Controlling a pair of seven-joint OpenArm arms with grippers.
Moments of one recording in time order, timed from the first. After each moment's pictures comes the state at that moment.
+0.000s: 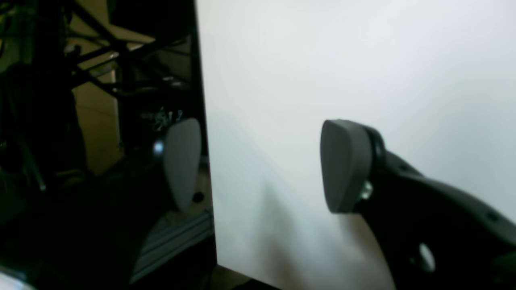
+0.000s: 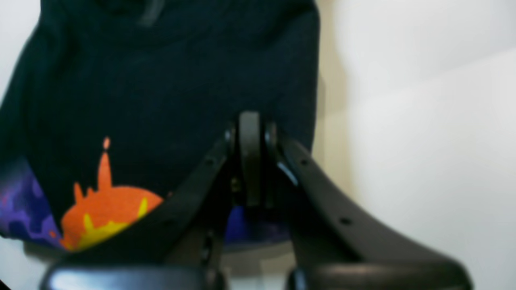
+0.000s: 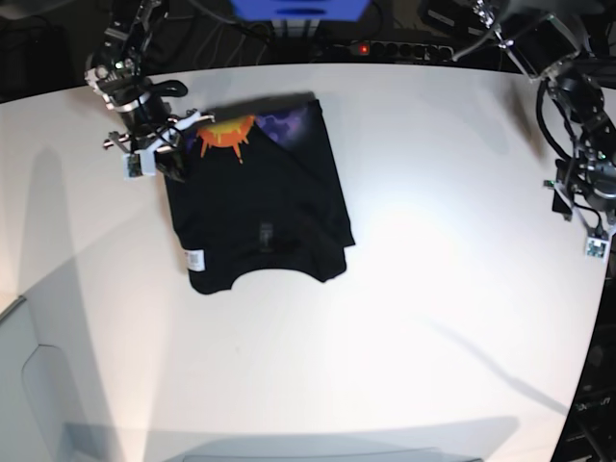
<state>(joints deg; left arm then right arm) 0.9 -20.3 -39.0 104.4 4.0 -39.4 62.5 -24.7 -8.0 24.2 103.0 5.9 39.1 -23.4</state>
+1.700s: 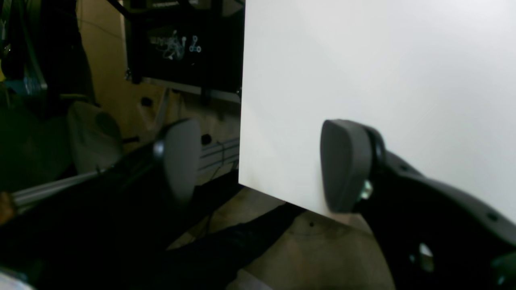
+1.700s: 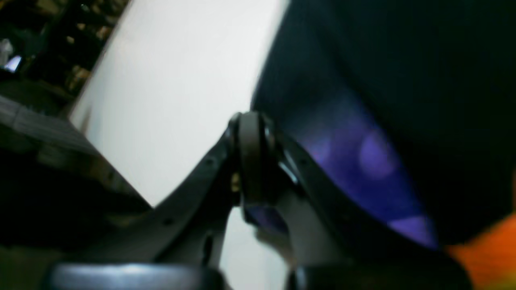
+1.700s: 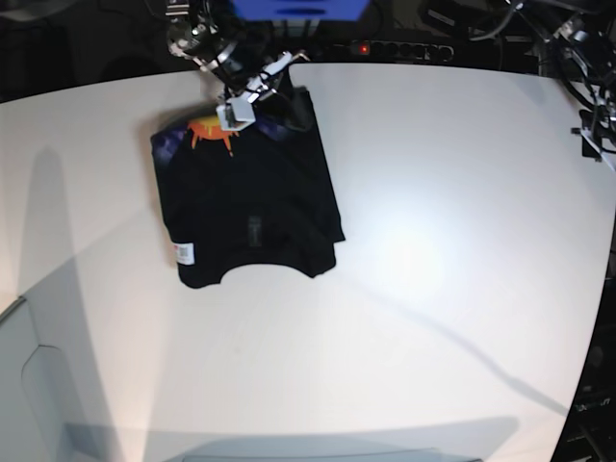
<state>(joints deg) 11.8 -21.1 -51.9 105.0 3.8 -39.5 62.3 -34.2 -3.8 -3.2 94.4 14.0 38.8 -4.4</state>
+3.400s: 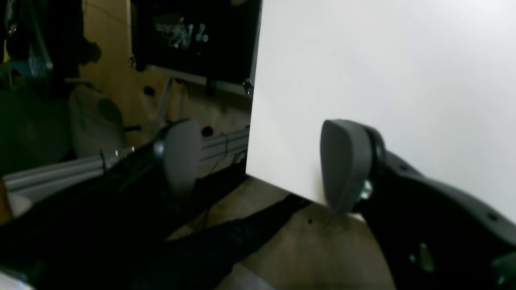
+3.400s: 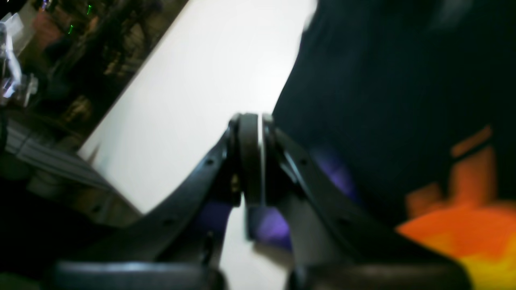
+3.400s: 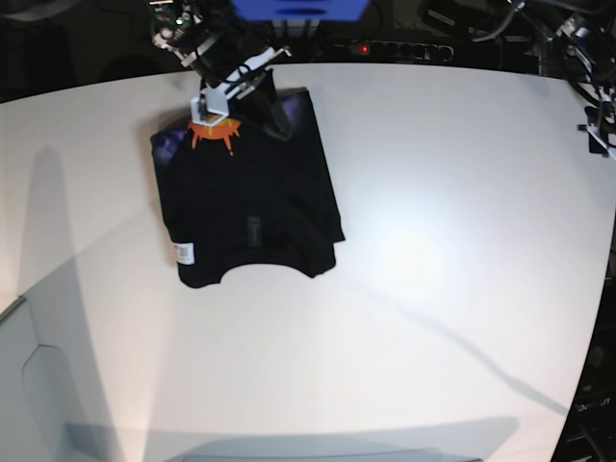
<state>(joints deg) 11.9 -21.0 -54.5 105.0 3.9 -39.5 62.3 -37.0 -1.3 -2.2 98.8 14.0 38.8 2.7</state>
